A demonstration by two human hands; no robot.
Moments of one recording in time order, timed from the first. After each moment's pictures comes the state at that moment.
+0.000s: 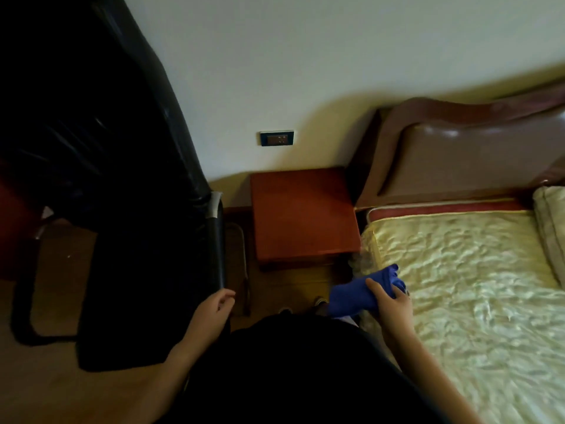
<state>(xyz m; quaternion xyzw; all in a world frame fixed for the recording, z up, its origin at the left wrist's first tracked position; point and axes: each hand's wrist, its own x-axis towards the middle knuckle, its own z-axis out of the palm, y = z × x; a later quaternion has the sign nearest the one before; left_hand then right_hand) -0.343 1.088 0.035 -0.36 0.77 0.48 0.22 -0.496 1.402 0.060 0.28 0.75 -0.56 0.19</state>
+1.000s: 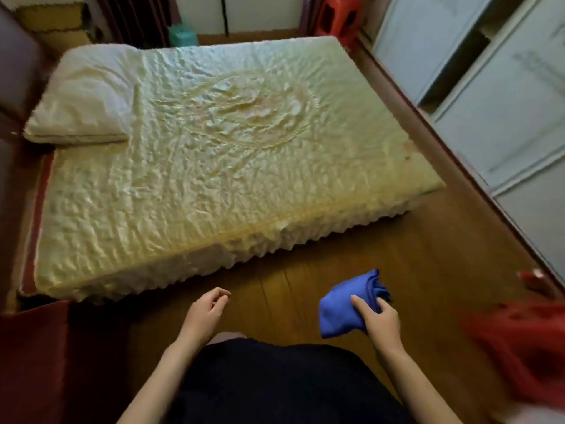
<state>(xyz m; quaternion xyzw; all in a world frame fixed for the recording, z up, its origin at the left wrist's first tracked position) -0.212 1.396 0.052 0.42 0.75 0.21 0.46 0.120 1.445 0.087 0.73 0.34 -0.51 -0.32</state>
